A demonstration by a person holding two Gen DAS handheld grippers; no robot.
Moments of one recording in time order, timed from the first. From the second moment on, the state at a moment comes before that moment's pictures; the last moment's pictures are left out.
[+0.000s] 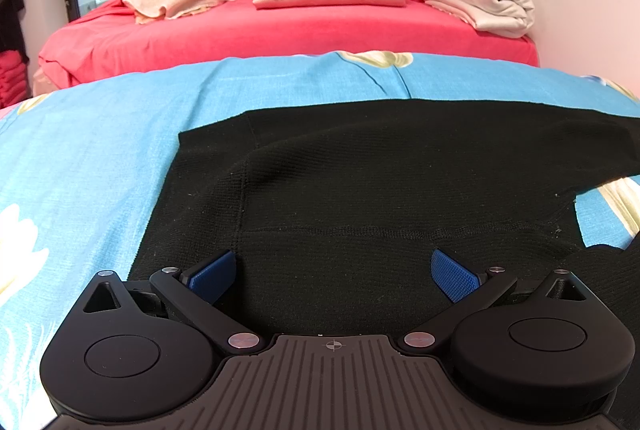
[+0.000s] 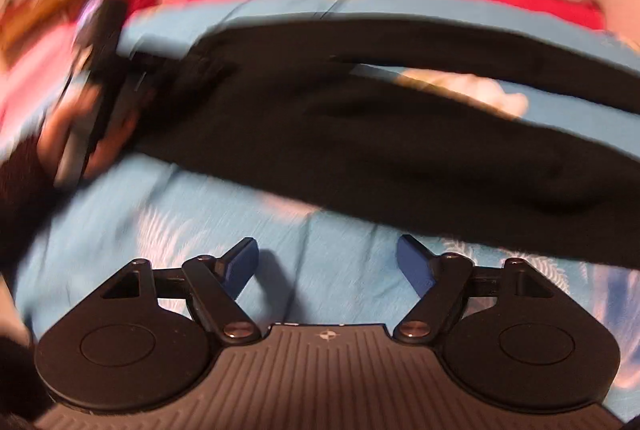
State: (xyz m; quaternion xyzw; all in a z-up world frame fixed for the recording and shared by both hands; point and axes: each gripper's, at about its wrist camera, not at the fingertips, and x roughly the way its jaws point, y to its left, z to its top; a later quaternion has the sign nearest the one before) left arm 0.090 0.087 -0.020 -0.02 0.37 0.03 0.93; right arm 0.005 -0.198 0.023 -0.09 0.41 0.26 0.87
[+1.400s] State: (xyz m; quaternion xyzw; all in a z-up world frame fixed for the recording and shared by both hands) left arm 0.087 0.091 -0.020 -0.03 0.36 0.05 0.93; right arm 0.034 -0.293 0.039 0.01 0.37 -0.02 0.93
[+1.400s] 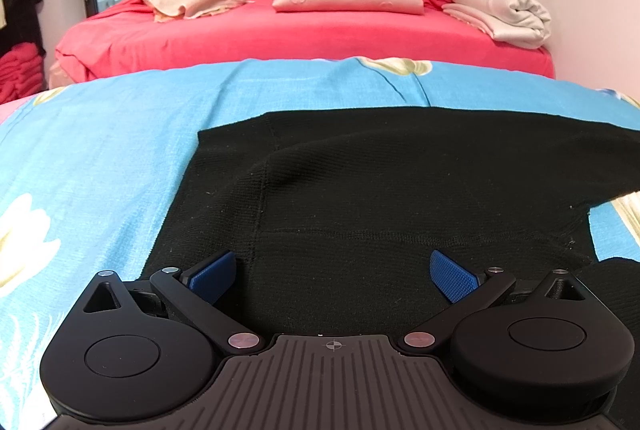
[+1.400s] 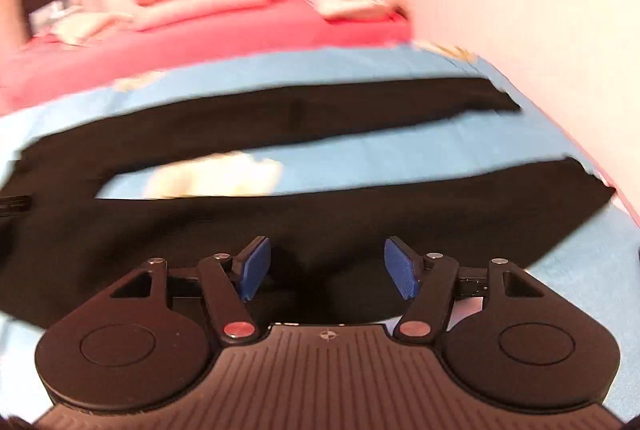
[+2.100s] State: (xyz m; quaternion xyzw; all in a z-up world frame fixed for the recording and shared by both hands) left arm 0.087 0.089 -0.021 -0.03 0.36 0.06 0.93; right arm 0.051 -0.345 0.027 0.05 0.40 -0.06 0.92
